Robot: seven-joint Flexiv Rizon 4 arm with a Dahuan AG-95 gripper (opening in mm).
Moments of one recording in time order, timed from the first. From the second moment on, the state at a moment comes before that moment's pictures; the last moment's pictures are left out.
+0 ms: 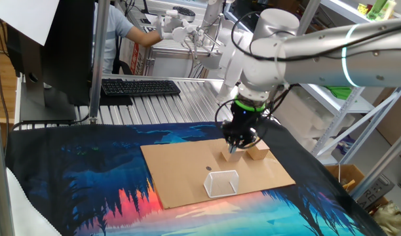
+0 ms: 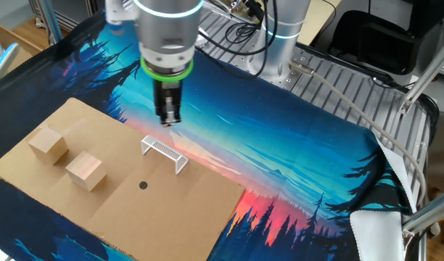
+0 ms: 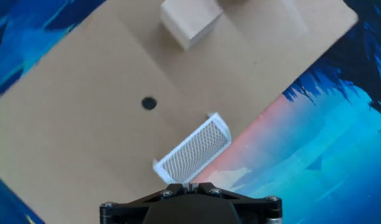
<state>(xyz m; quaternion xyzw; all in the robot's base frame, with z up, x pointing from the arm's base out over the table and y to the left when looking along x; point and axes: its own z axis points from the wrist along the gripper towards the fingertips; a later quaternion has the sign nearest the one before) 0.558 -0.067 0.180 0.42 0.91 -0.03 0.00</state>
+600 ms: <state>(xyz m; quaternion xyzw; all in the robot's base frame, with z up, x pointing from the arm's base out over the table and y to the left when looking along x) 0.589 -0.110 0.185 0.47 0.88 -0.03 0.01</state>
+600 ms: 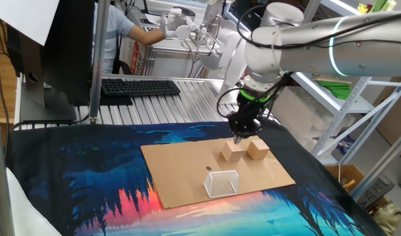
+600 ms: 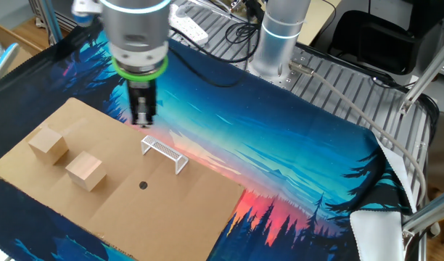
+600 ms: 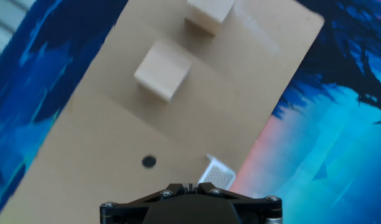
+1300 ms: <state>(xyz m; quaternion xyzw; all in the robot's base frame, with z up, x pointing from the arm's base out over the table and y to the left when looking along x) 0.589 -0.126 0.187 0.45 0.89 -0.04 0.00</state>
